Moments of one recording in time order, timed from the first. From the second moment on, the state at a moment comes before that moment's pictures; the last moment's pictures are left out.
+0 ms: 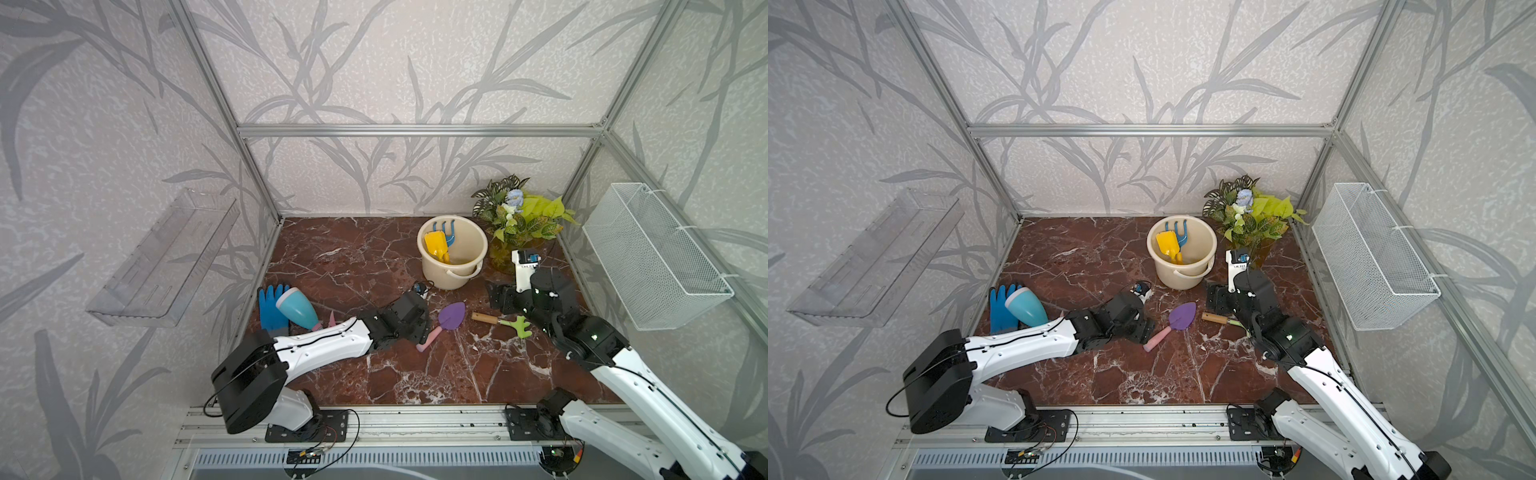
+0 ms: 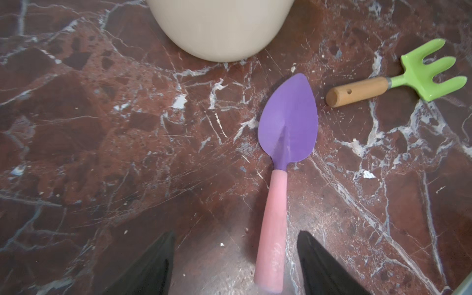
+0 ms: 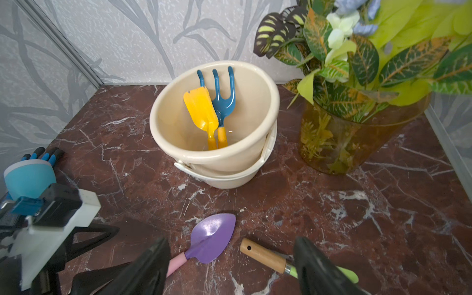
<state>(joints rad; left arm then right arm) -0.94 1.48 0.88 -0.31 -0.17 -0.40 0.56 0.80 0.86 -0.58 0.22 0.35</state>
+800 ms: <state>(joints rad) -1.03 1.78 1.01 -0.41 -0.13 -0.39 0.55 0.74 0.76 -0.61 0.25 0.44</state>
